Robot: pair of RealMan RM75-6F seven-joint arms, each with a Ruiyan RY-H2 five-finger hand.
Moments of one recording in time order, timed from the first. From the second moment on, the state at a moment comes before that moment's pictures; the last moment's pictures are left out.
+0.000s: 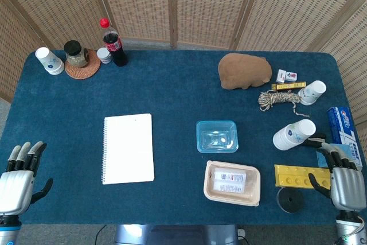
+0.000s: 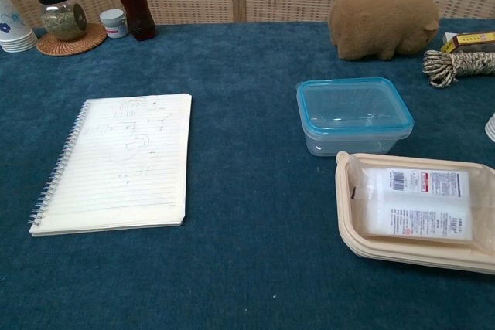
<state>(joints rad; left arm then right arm) 0.01 -1.17 0.03 -1.86 1.55 1.57 0.36 0.00 -1.24 0.09 -1.60 -1.48 1.58 -0.09</state>
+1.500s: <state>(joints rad) -0.17 -1.55 0.01 -1.88 1.42 1.23 0.69 -0.08 -1.22 0.09 -1.56 -1.46 1.68 0.02</state>
